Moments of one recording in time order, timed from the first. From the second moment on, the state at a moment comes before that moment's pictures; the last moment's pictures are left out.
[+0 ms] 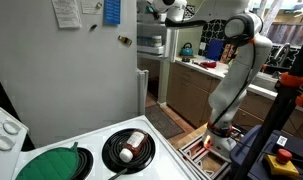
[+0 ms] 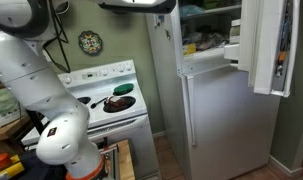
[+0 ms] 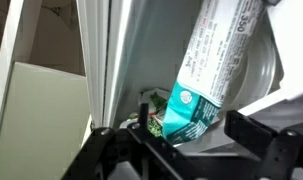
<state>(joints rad) 0.02 -0.20 0.07 -1.70 -1.32 2.68 -0.51</state>
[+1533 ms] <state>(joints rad) 0.03 -0.22 0.08 -1.59 -1.25 2.57 -0.38</state>
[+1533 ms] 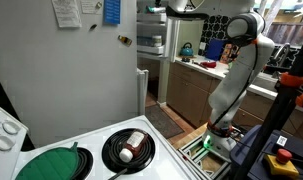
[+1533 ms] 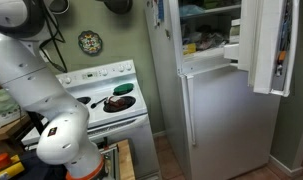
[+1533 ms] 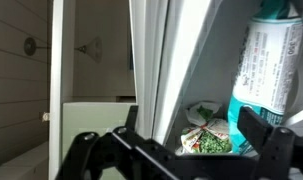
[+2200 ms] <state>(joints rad) 0.12 -0.29 0.08 -1.61 -0.83 2.36 -0.65</state>
